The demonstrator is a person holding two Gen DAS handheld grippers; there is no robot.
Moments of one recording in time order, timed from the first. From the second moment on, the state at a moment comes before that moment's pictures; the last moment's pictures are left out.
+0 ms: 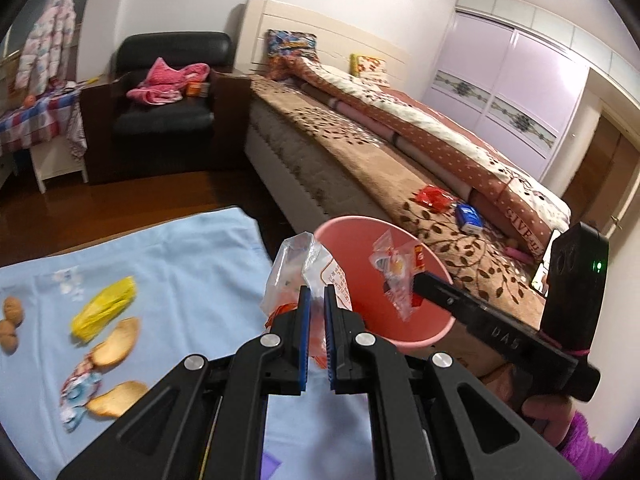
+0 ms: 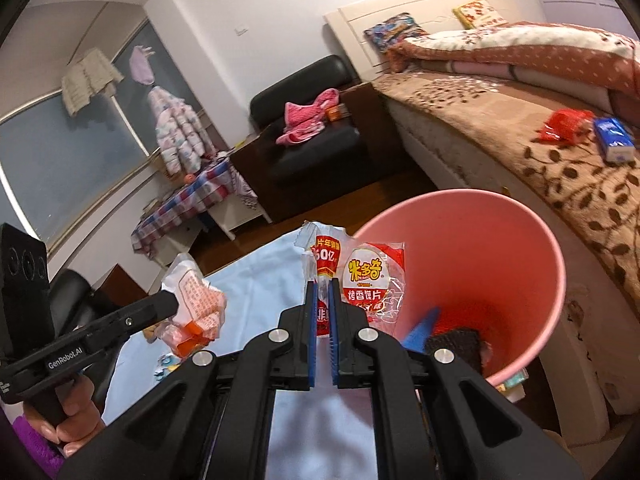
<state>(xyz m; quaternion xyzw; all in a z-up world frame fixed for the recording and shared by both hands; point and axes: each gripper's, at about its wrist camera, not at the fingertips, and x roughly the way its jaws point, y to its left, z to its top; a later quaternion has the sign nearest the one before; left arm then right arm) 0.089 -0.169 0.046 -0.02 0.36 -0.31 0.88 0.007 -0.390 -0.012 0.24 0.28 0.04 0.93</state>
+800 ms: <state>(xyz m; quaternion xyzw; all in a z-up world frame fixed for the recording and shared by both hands) 0.113 -0.272 0.006 0.00 0.41 -0.35 0.84 0.004 -0.441 -0.053 0.28 0.31 -0.01 0.91</state>
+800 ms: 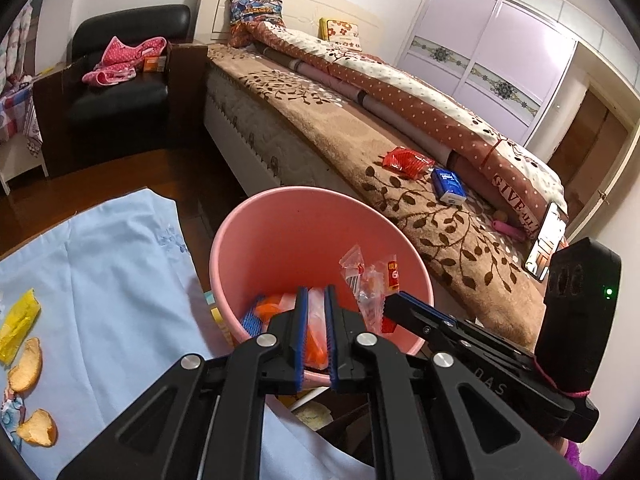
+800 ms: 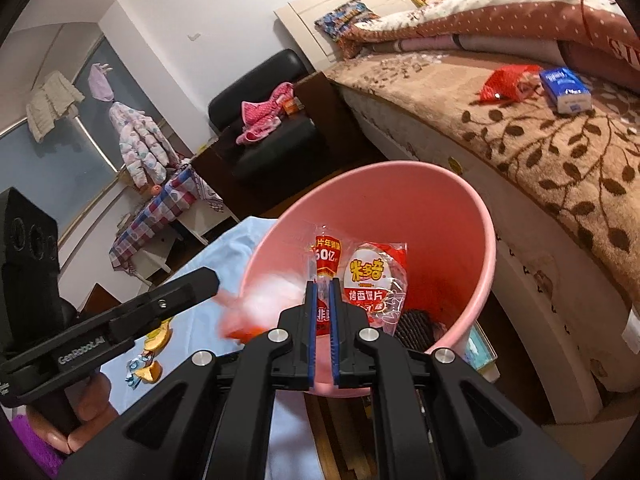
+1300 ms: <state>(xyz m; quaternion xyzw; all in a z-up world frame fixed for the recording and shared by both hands) 0.105 -0.253 0.019 -0.01 0.40 -0.34 0.85 0.002 -0.440 -0.048 0.28 0.31 -0.01 0.91</state>
